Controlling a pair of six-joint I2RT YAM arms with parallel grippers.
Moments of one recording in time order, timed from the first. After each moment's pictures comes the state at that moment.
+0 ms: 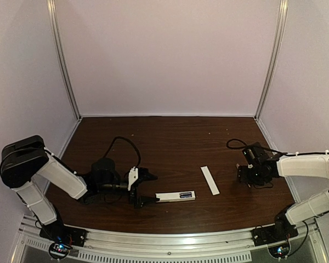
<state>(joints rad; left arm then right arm) -0.90 1.65 0.40 1.00 0.54 0.24 0.43 1.28 0.54 -0.36 0.27 0.63</state>
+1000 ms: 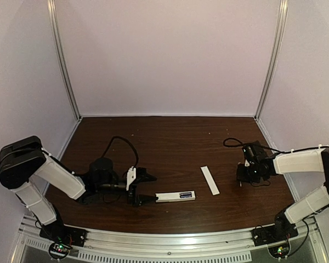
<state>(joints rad) -0.89 1.63 0.39 0.99 0.55 0.24 0.38 1.38 0.55 -0.25 0.15 0.59</state>
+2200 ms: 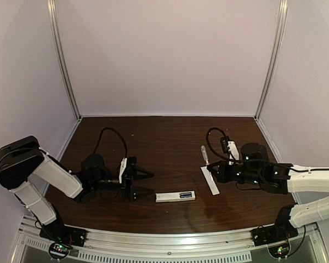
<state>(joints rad) -0.82 1.61 0.35 1.17 0.71 -0.02 0.84 1.03 0.49 0.06 0.02 0.58</state>
